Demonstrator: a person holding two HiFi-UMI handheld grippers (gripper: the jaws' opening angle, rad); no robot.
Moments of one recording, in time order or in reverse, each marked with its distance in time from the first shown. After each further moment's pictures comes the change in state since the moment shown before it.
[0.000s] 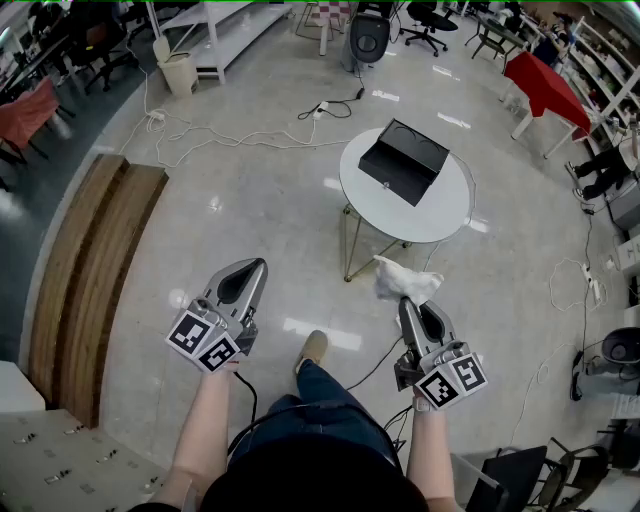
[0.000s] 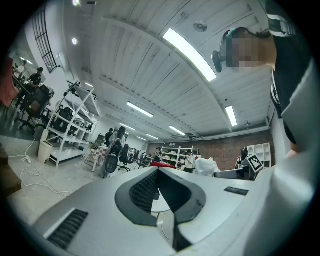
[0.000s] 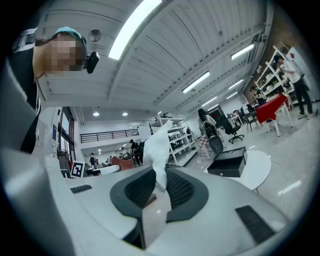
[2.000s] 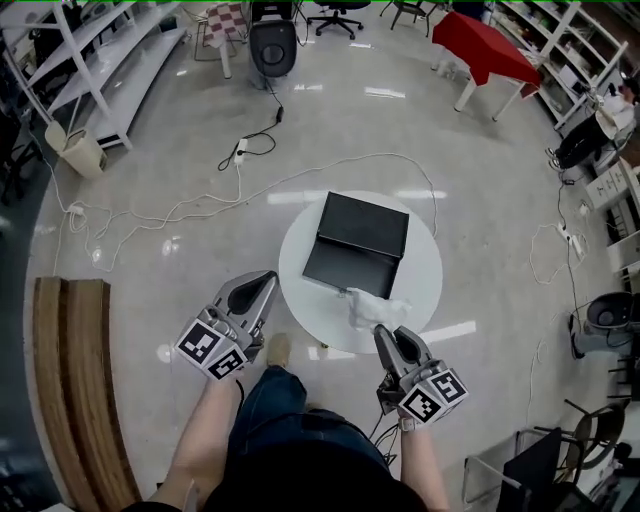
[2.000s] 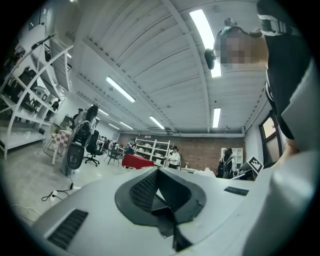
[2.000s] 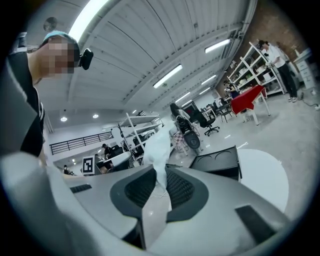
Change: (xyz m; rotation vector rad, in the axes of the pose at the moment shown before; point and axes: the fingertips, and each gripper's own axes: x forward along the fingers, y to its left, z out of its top) left arm 0.470 0.175 -0.005 -0.042 0.093 -0.390; right arm 0.271 -0.280 0.074 0.158 0.019 -0.265
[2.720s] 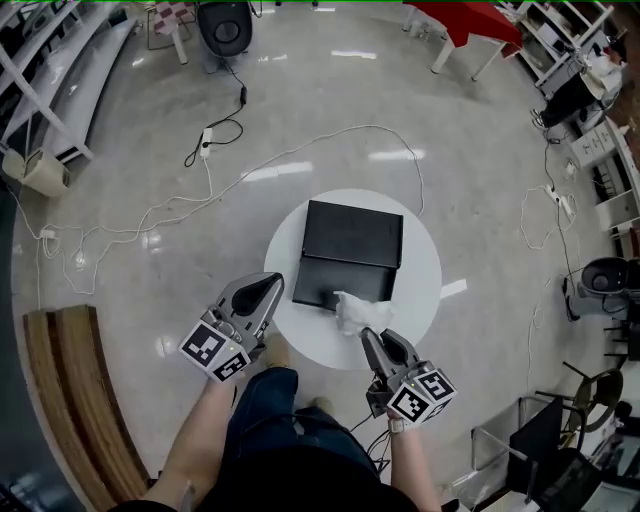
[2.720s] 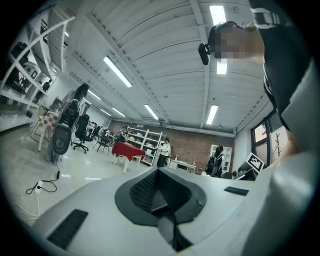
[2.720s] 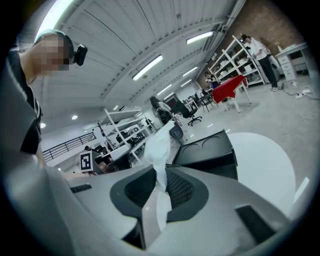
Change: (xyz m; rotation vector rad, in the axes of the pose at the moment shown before) left arm 0.107 0.088 -0.049 -0.062 0.120 -0.135; right arm 0.095 -0.074 -0.020 0.142 0.079 -0.174
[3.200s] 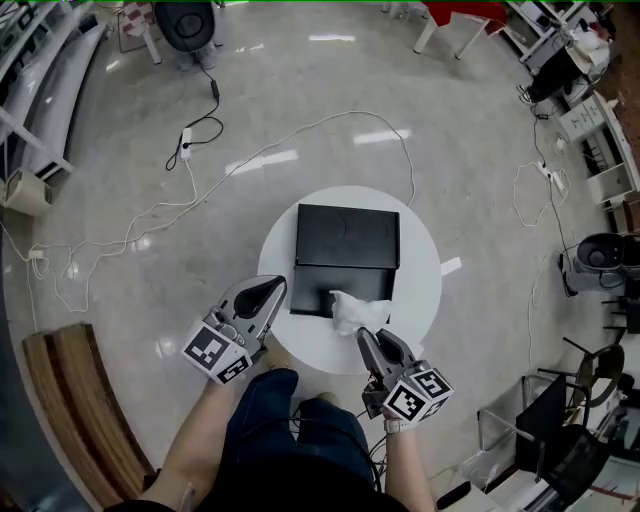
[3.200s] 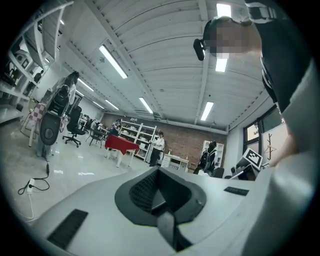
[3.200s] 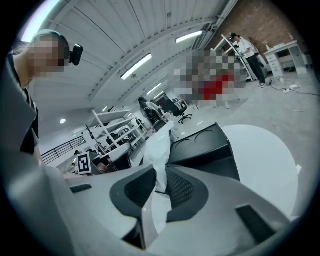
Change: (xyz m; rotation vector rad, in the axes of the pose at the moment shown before) left arm 0.033 0.031 -0.026 -0.003 0.075 -0.092; right arm 0.035 -0.021 -0.010 0.077 0.011 -0.102
